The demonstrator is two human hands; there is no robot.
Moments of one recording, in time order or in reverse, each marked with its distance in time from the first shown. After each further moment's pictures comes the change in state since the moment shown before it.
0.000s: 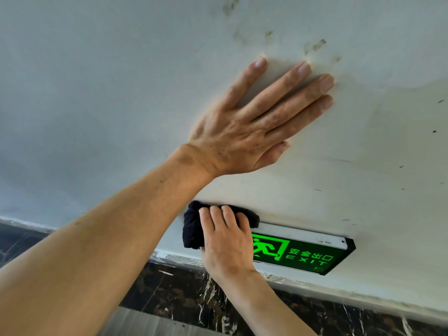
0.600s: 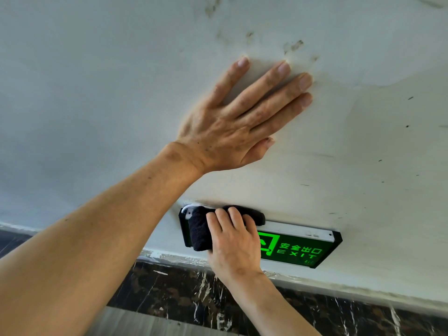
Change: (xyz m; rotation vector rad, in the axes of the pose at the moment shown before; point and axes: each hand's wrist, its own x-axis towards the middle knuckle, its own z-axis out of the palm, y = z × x) left_hand -0.001 -0.001 0.002 0.042 0.003 -0.001; right_hand -0.016 0.022 -0.004 -0.002 0.011 0.036
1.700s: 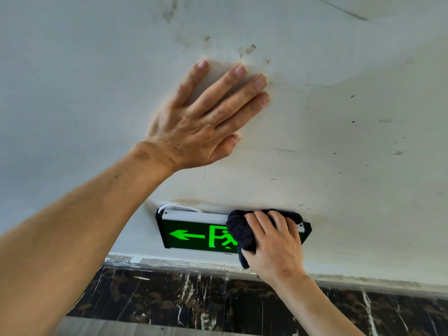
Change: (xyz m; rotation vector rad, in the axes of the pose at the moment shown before) left_hand 0.001 -0.002 -0.005 0.065 0.004 0.040; right_hand -0.050 0.102 -0.022 -0.128 0.034 0.115
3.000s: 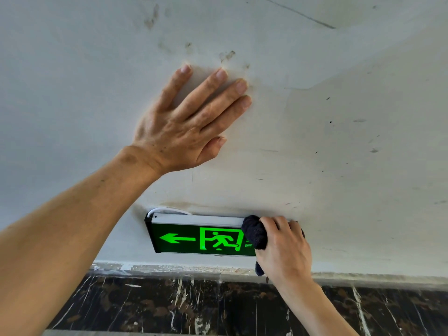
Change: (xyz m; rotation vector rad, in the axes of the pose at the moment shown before) left_hand 0.001 0.000 -0.002 0.008 0.006 -0.002; right_hand -0.007 0.014 -0.021 0.042 -0.142 0.331
